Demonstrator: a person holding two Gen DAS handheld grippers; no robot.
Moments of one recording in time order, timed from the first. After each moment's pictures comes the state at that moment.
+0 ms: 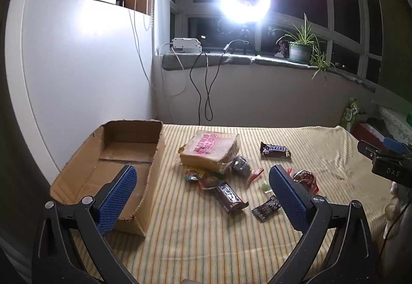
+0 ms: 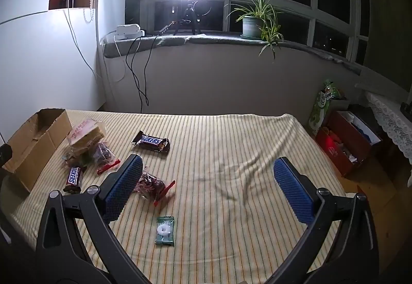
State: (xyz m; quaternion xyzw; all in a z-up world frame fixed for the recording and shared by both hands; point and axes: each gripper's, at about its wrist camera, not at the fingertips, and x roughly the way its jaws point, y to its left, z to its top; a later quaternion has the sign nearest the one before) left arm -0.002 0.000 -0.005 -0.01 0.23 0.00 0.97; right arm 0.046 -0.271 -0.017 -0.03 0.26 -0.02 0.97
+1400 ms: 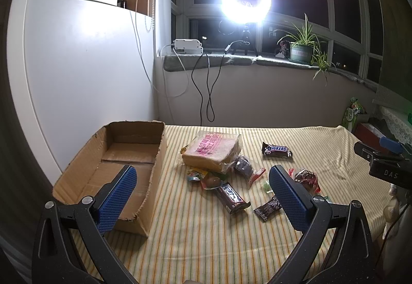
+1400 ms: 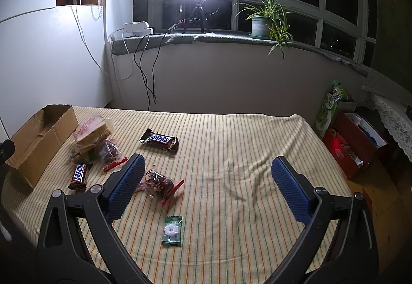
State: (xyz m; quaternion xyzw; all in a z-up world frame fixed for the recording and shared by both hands) left arm -0.001 0.001 -0.005 -0.01 0.23 0.01 0.97; right arm 0.047 -0.259 -0.022 -0.04 0.26 0.00 0.97
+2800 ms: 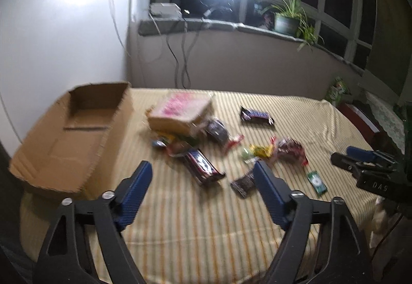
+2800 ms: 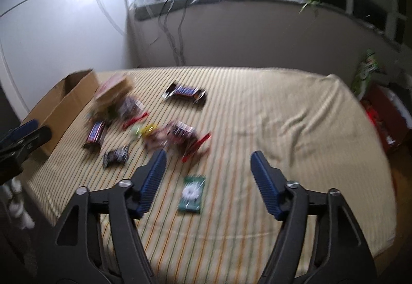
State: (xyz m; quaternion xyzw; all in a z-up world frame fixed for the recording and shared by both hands) left arm 0.024 -0.020 -0.051 -0.03 0.32 -0.07 0.94; right arm 0.058 -0.267 -0.078 -0.01 0.36 0.10 0.93
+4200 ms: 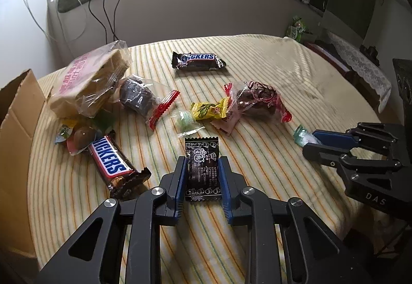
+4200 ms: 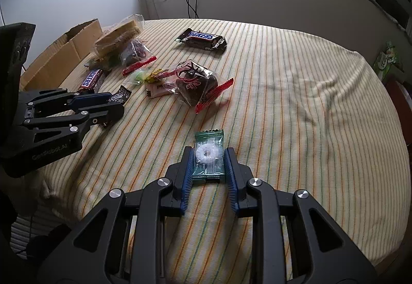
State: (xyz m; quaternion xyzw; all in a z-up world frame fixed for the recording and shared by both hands) left arm 0.083 -0.080 -0.109 0.04 0.41 -0.21 0.88; right arm 0.065 -0.245 -0.127 -0.05 0.44 0.12 0.89
